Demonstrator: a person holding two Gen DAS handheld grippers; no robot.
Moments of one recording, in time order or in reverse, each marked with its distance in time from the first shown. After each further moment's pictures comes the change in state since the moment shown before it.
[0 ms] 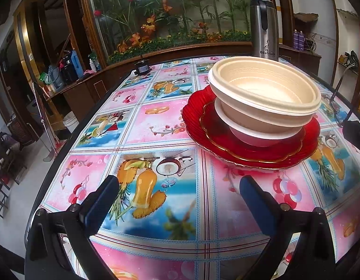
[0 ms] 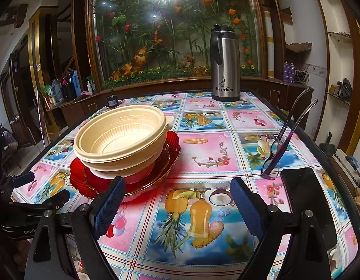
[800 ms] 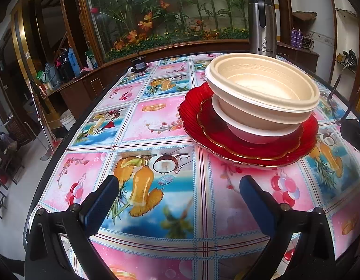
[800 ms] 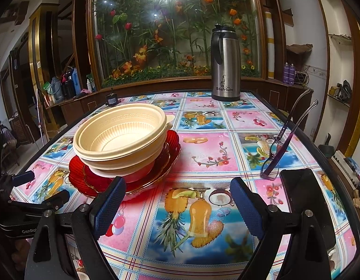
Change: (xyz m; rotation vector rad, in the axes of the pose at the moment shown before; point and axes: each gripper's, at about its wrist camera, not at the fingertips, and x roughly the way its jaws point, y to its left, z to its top) left arm 0.002 0.000 0.000 0.000 0.018 -0.021; right arm 0.001 0.001 0.000 -0.009 0.006 -0.007
